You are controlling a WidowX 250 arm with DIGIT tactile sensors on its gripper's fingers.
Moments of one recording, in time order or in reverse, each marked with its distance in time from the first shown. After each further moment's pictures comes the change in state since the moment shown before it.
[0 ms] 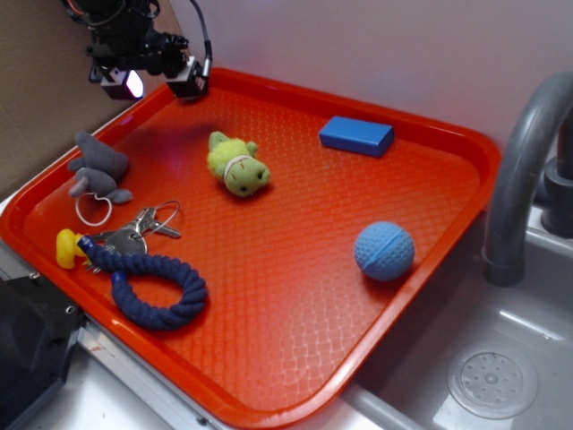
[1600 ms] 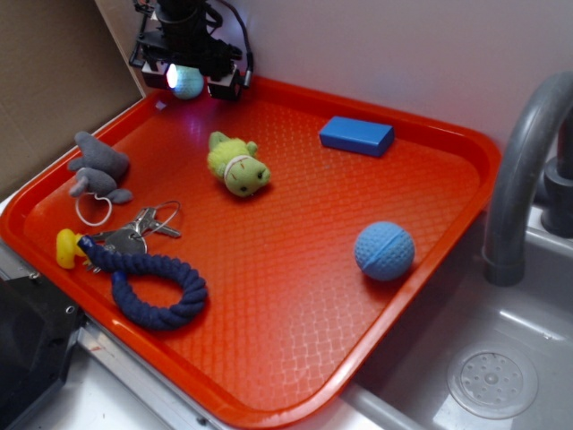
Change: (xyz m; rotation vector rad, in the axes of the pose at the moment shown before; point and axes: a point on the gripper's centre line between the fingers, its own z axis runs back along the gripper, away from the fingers) arm 0.035 -0.011 -0.045 0.251 0.052 -0.032
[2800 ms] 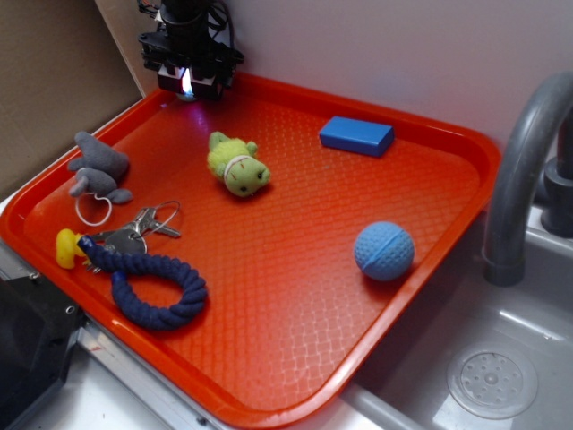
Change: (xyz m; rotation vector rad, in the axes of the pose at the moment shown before) arm -0.001 0.001 -0.005 0.031 0.020 -0.009
